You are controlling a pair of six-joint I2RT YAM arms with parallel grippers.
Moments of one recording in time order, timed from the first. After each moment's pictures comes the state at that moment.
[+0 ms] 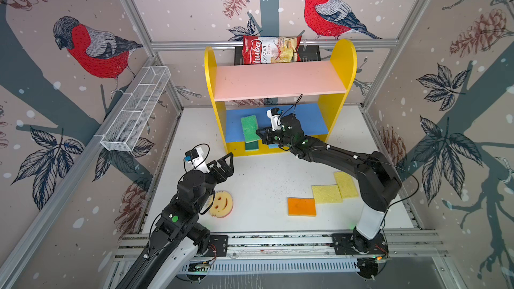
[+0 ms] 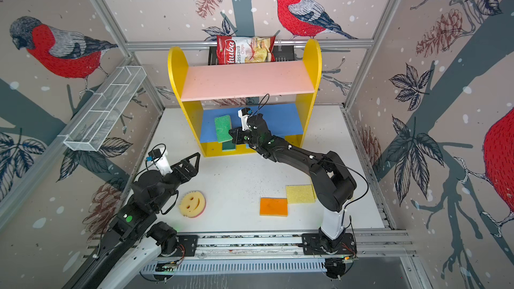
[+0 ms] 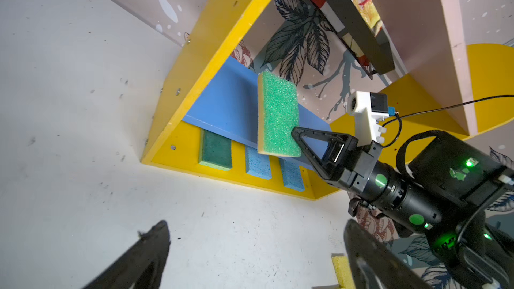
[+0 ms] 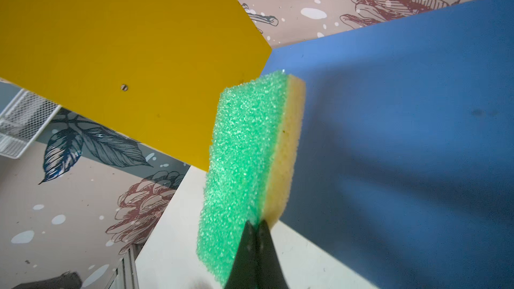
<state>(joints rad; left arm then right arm) -0.49 0.43 0.54 -0.37 -0.18 -0.79 0.77 1.86 1.34 0.17 -0.26 0.55</state>
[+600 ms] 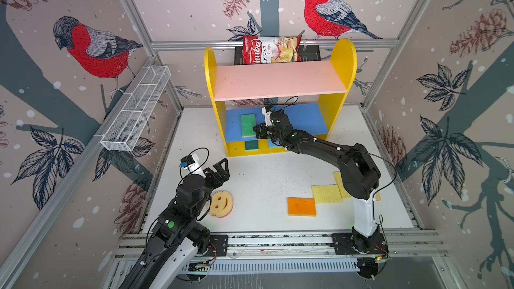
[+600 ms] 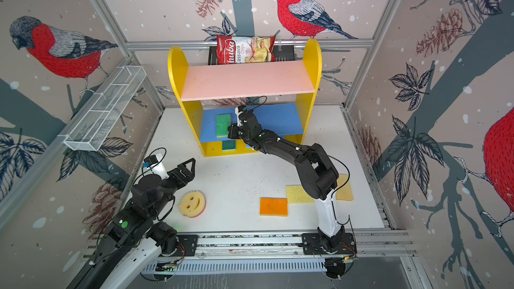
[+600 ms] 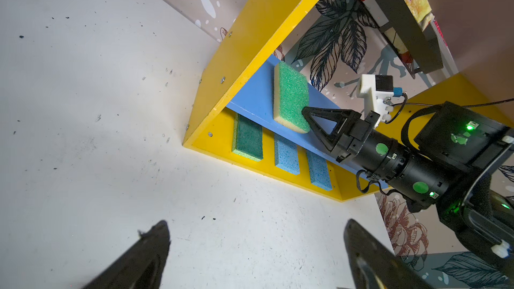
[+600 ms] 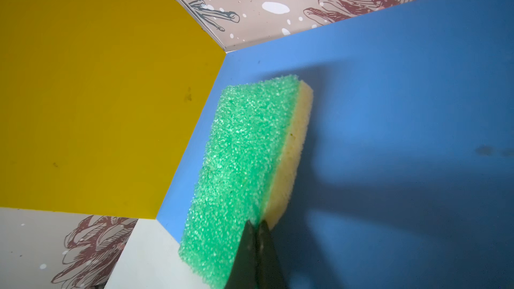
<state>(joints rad) -0.49 0.38 0.54 -0.50 -0.25 -0.81 0.77 2.03 1.53 0.05 -0.16 0.58</state>
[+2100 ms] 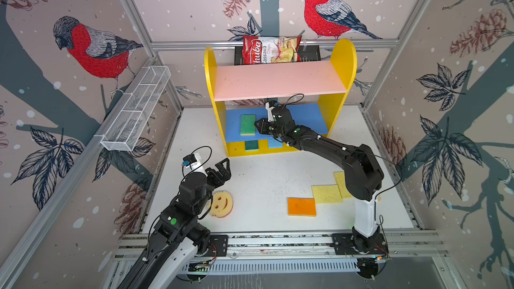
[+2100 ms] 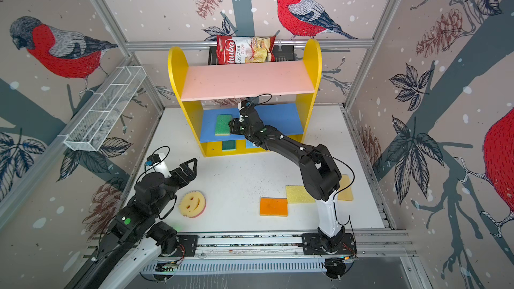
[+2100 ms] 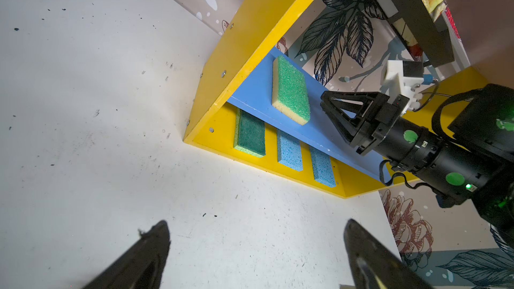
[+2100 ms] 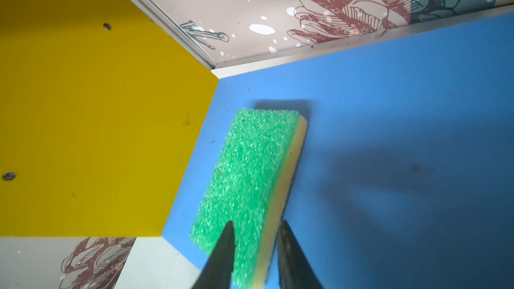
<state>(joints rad) -0.49 0.41 0.54 -0.49 -0.24 -0.81 0.77 1.97 1.56 -0.04 -0.11 0.60</state>
